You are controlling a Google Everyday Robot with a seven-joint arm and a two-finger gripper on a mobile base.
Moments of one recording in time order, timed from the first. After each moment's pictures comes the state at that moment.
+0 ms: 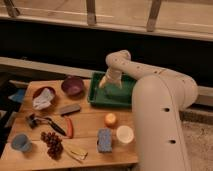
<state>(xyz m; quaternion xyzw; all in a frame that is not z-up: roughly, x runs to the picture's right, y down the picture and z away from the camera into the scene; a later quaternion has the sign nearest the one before) 0.052 -0.016 0.936 -0.24 0.14 0.70 0.66</state>
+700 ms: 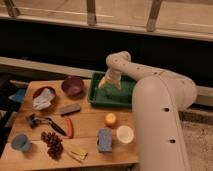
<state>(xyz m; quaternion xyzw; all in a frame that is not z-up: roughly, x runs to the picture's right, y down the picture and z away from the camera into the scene) 0.048 -0.011 0.943 -0.25 0.12 0.70 0.66</state>
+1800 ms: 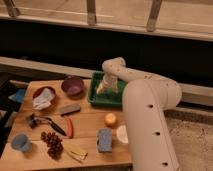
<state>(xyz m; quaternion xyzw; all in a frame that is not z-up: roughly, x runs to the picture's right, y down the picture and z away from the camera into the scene) 0.038 0.019 0.989 -0.27 0.14 0.66 0.69</state>
